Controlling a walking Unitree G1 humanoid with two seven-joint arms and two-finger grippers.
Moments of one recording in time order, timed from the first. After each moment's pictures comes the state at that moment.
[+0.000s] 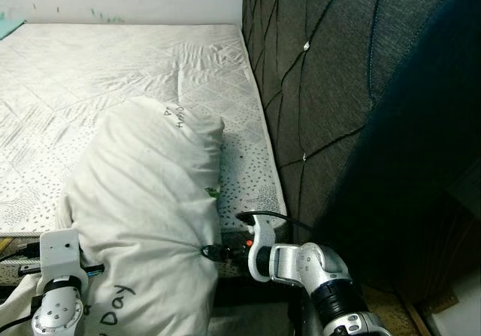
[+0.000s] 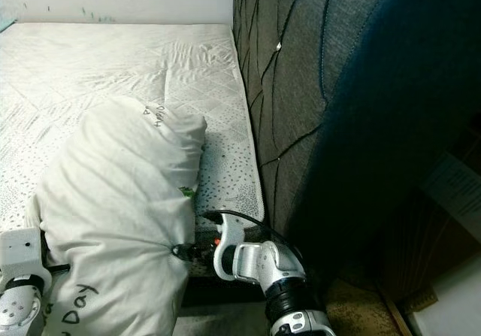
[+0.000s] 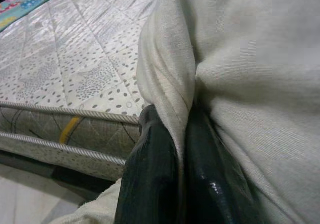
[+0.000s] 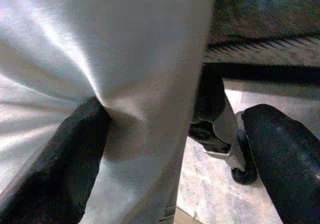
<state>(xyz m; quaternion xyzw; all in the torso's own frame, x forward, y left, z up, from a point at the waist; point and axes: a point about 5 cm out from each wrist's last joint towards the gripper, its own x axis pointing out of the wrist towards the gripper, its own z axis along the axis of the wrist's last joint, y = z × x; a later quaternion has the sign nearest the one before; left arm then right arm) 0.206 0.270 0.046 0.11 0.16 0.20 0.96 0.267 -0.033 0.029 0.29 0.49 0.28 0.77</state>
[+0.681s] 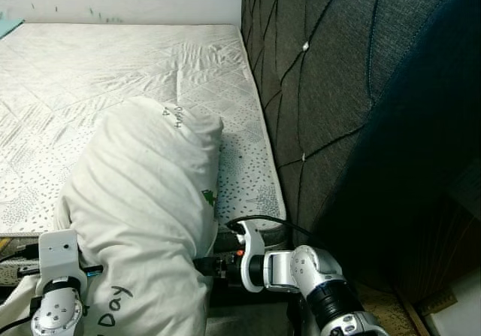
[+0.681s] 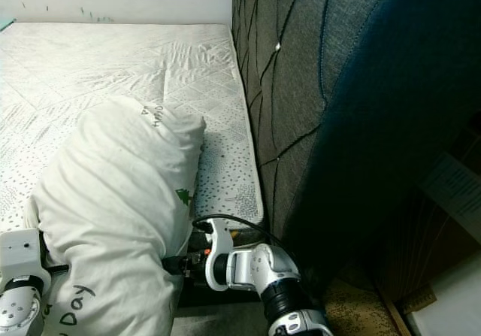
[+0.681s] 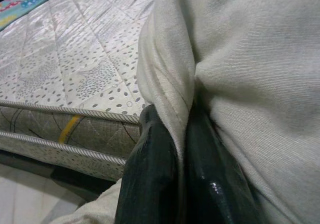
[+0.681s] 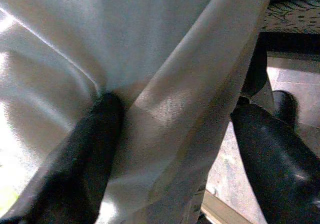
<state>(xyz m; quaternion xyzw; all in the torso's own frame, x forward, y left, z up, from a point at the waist) 0.206 0.270 0.045 0.11 0.15 0.20 0.96 0.252 -0.016 0.030 0.30 0.52 0.34 0.72</state>
